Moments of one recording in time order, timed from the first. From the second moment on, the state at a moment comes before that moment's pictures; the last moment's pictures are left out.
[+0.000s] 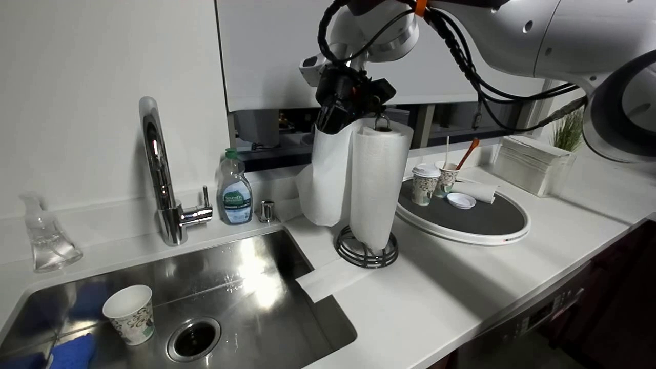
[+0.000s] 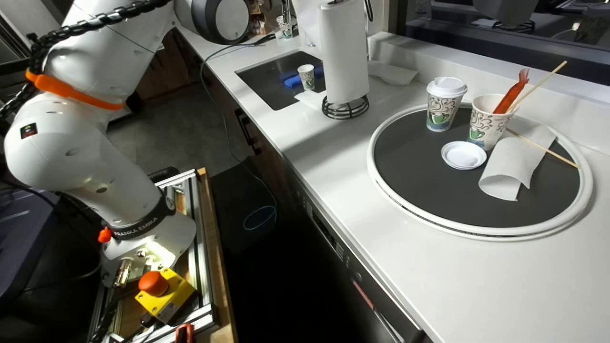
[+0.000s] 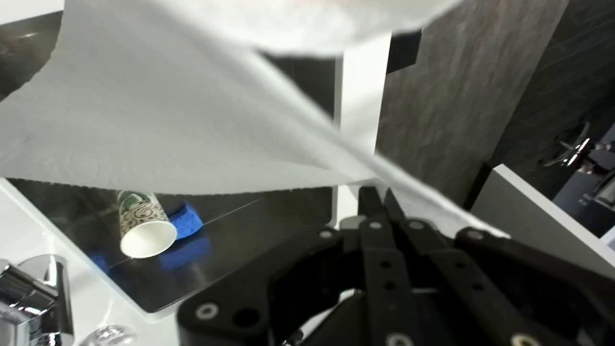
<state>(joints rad) 0.22 0.93 0.35 -0.59 0.36 1.25 -0.97</state>
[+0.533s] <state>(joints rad) 0.15 0.92 0.35 -0.59 0.37 1.18 -1.01</state>
